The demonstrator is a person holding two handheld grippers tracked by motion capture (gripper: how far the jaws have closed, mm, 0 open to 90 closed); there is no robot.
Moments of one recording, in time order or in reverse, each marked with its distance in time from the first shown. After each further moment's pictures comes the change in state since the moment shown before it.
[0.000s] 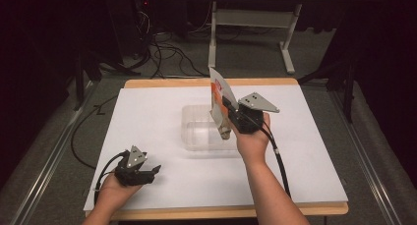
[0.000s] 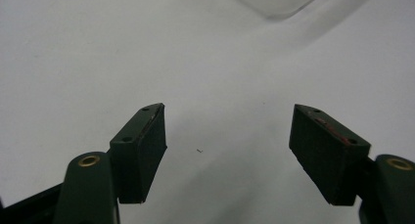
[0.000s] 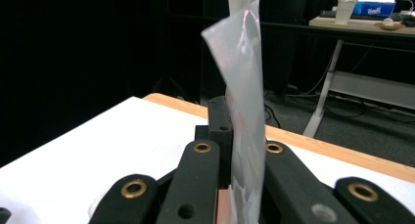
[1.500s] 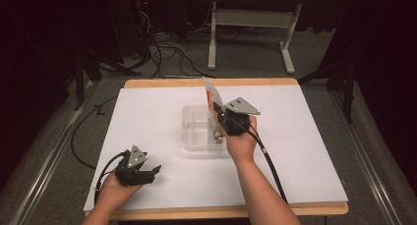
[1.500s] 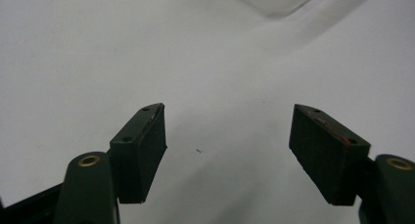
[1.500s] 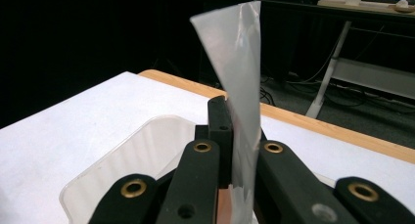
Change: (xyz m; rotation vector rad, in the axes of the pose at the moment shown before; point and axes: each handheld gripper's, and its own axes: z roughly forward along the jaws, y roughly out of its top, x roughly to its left) left arm 0.000 0.000 0.001 0.008 -0.004 0.003; right arm 0.009 -0.031 0.037 0.061 -0.006 -0.039
